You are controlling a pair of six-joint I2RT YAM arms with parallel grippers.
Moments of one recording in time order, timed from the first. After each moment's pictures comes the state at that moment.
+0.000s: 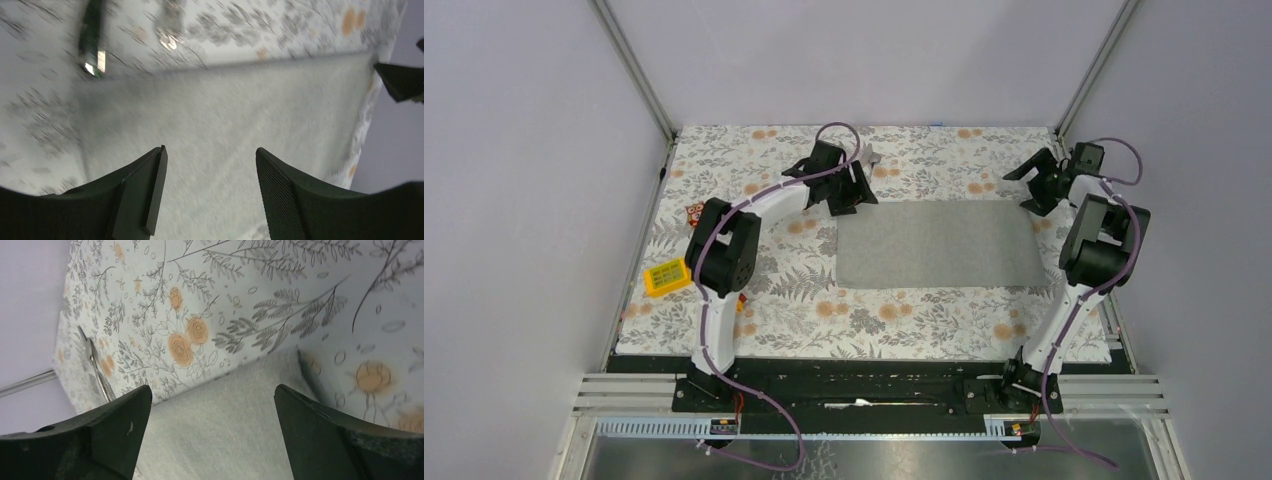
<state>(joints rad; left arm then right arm) -0.46 2.14 1.59 -0.25 0.27 -0.77 -0.37 2.13 1.49 -0.26 -0.53 0.60</state>
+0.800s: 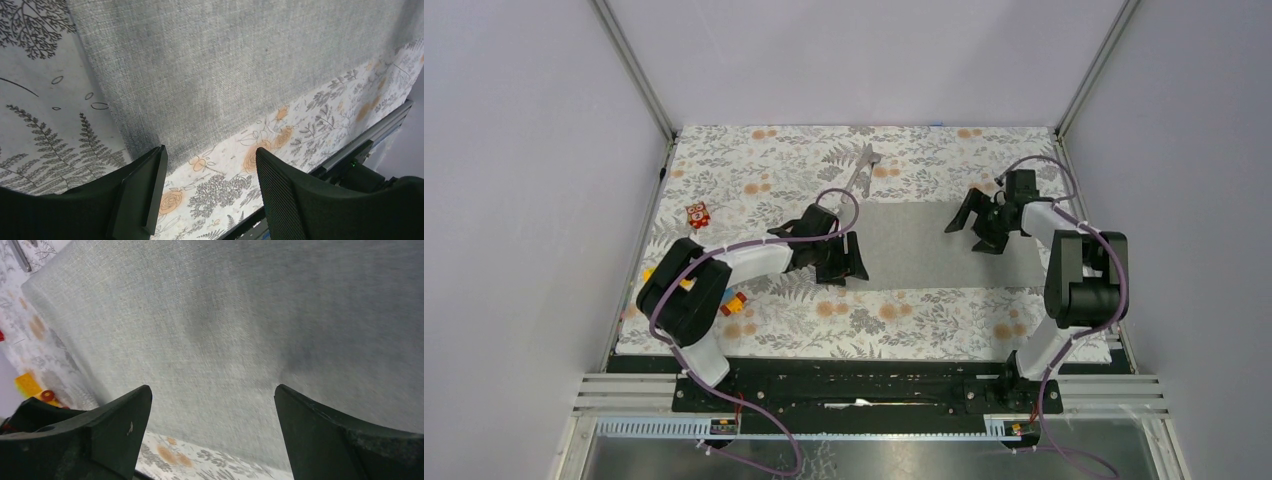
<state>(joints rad) -0.62 1.71 0.93 -0.18 0.33 -0.74 -0.05 1.77 1.04 -0.39 -0.46 0.46</state>
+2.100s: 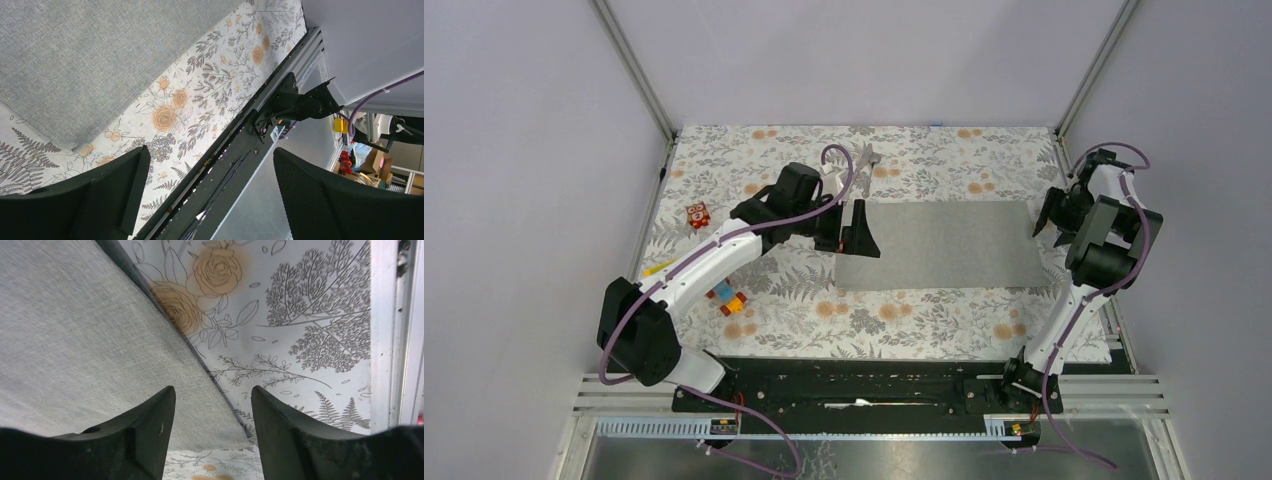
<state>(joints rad) -0.60 1.44 1.19 -0.48 0.59 -0.50 -0.43 2.11 1.66 -0.98 -0.15 0.03</state>
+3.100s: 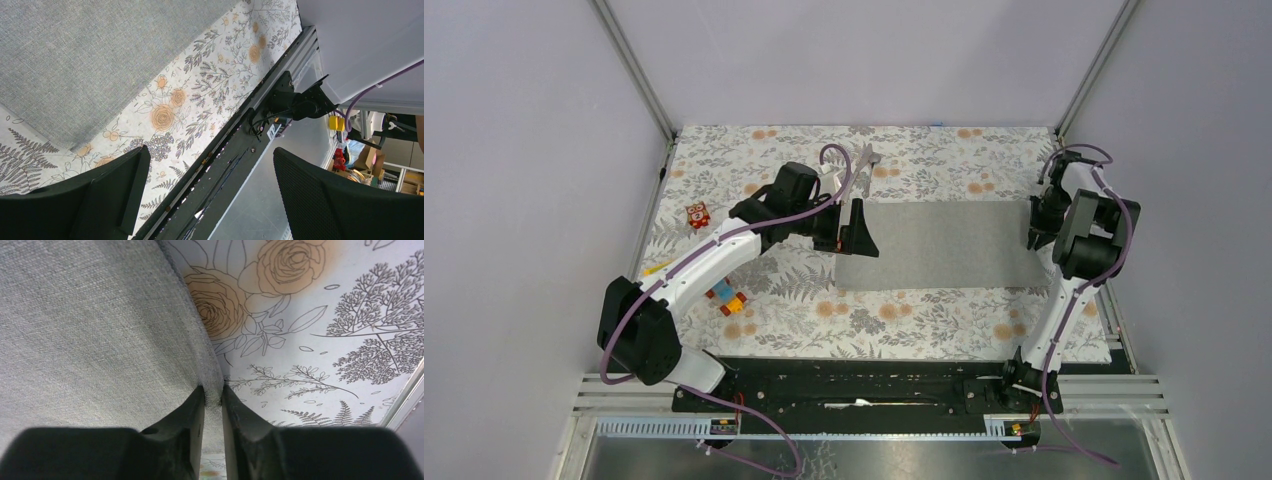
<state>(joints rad) -0.58 1.45 1.18 -0.47 0.63 -0.50 -0.31 2.18 1.64 -1.01 -0.01 -0.03</state>
